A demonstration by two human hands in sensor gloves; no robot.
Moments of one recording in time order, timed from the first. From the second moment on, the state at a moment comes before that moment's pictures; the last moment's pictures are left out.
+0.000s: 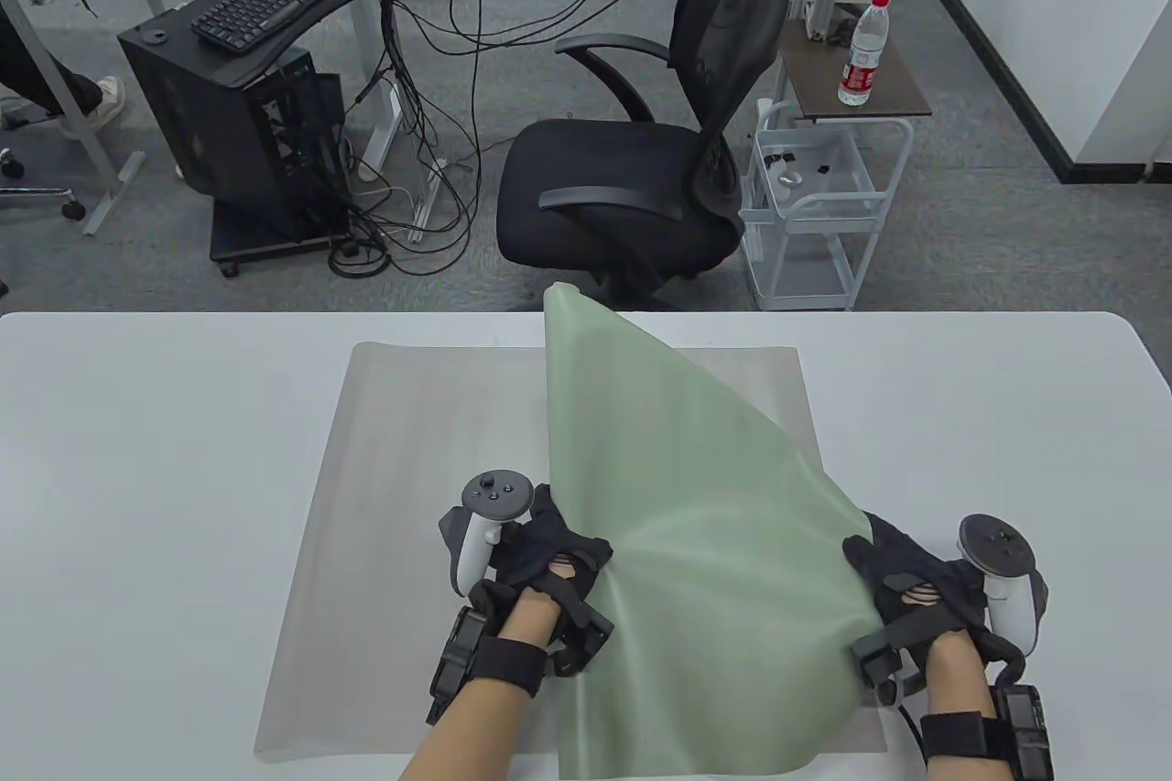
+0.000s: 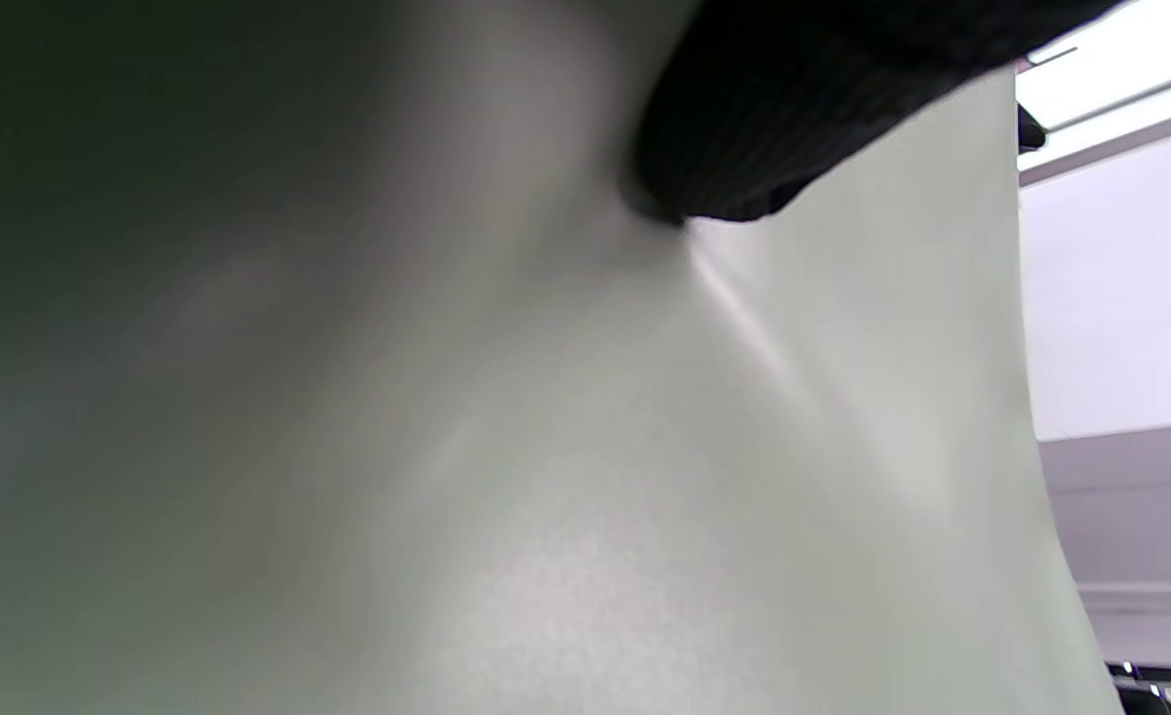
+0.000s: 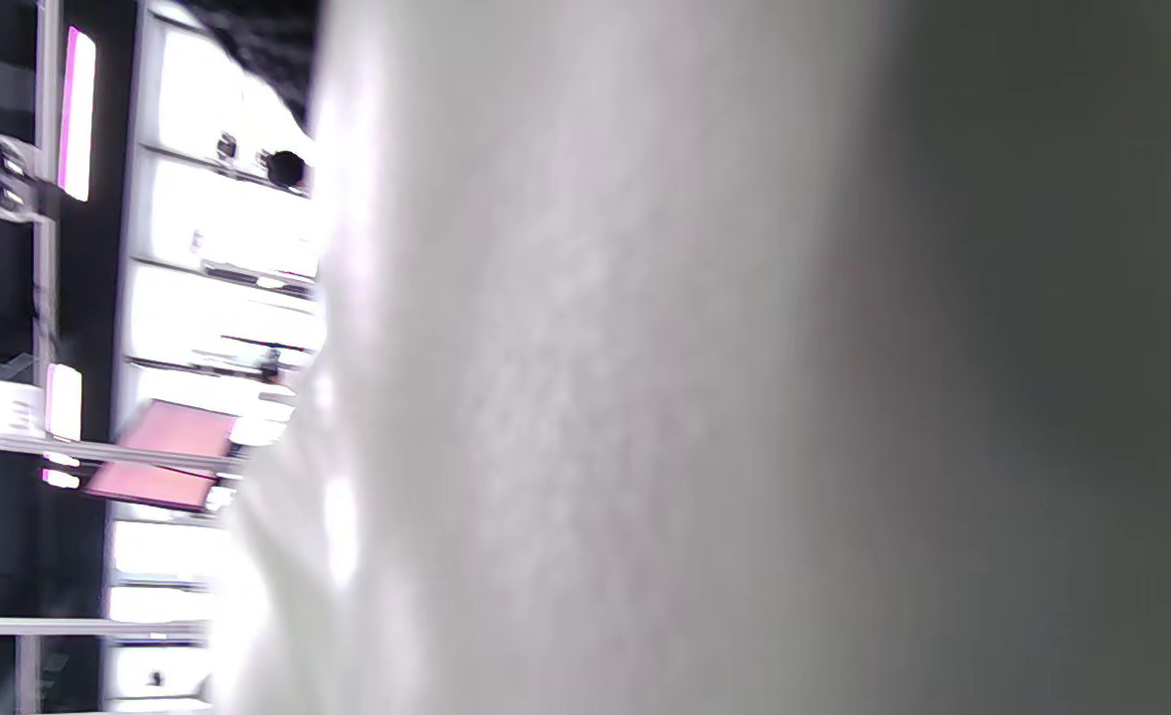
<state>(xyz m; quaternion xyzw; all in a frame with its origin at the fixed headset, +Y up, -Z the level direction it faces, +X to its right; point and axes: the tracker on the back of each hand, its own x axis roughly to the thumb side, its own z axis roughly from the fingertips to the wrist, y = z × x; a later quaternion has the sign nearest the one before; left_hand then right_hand) -0.102 -0.780 -0.395 -0.27 0.10 0.50 0.82 0.332 -0.773 -0.348 -0.11 0.13 0.75 0.64</state>
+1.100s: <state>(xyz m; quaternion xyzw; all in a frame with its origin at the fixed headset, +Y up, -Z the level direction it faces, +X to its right) -0.085 -0.773 -0.412 -0.27 0.10 0.30 0.91 0.325 -0.793 -0.387 -0.09 0.22 0.68 0.69</state>
